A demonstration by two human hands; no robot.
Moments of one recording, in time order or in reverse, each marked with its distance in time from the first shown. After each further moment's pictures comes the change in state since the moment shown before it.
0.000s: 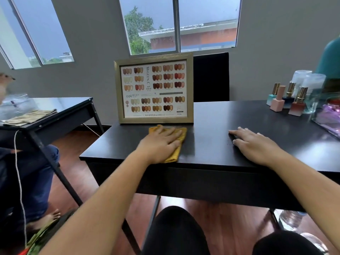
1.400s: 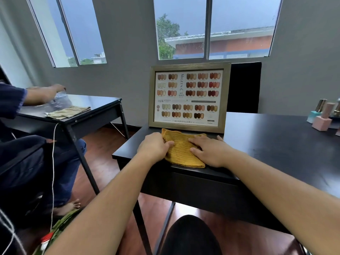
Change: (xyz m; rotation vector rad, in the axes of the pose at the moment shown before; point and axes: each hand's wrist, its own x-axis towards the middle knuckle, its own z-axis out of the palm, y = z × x) left_hand -0.033 -0.058 -0.025 -0.362 0.283 -0.553; right_hand 0.060 -0.144 0.053 -0.170 -0.185 -0.394
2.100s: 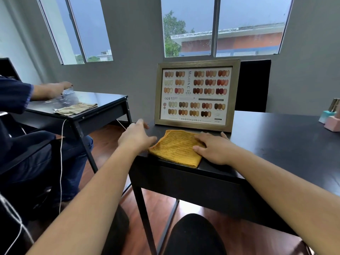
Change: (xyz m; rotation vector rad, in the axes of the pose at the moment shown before) left_hand 0.004 -0.040 -0.045 0.076 0.144 -0.066; right_hand 0.000 -0.011 -0.004 0.028 0.014 0.025
